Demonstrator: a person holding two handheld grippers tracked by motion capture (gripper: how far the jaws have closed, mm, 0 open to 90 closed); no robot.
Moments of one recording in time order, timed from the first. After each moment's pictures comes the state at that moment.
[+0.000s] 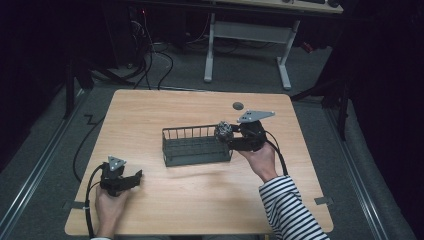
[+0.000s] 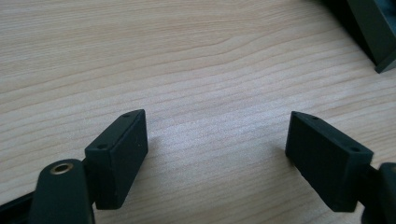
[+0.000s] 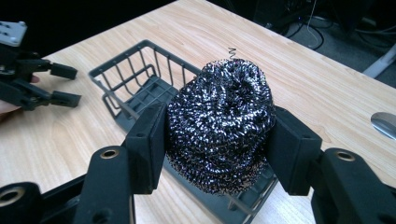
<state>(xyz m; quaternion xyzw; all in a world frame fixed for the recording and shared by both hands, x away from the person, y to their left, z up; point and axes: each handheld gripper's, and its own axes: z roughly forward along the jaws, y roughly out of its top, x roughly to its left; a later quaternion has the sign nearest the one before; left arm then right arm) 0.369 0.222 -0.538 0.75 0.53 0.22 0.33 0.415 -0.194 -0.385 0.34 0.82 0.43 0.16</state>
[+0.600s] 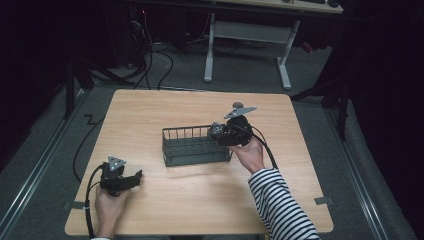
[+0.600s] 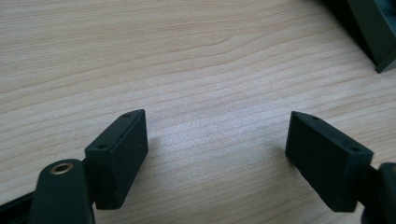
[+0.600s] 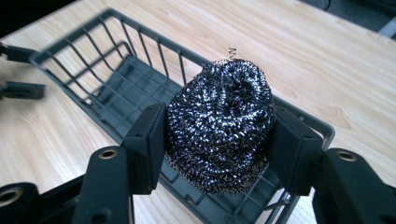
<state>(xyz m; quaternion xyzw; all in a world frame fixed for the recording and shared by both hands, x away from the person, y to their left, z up) 0.369 0.222 -0.538 0.75 0.53 0.22 0.33 0.455 -0.172 -0.416 0.38 0.83 0.38 0.13</state>
